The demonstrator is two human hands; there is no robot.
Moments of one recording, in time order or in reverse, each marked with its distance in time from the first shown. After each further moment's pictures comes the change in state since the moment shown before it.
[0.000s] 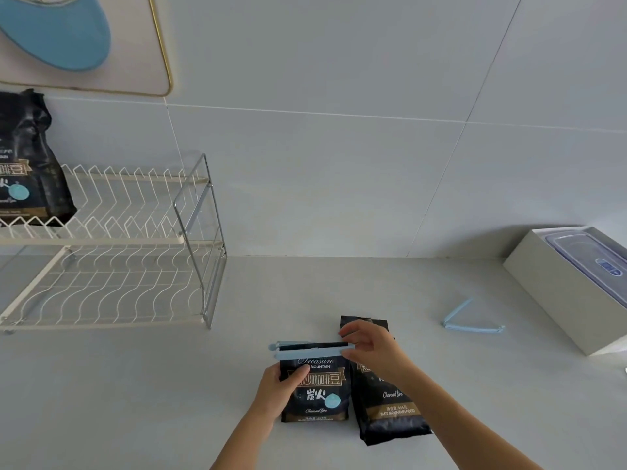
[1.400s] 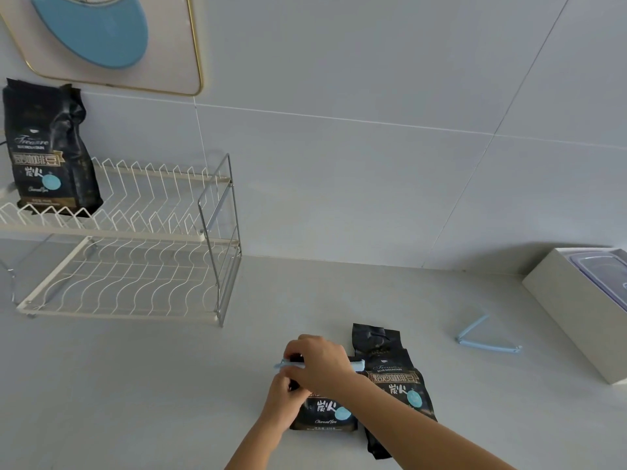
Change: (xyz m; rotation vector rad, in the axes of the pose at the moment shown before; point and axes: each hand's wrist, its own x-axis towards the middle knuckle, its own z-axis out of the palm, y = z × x) left_hand -0.004 0.001 0.002 0.196 0.090 0.097; right_hand 0.025 -0.065 0.090 -0.643 -0.149 -0.238
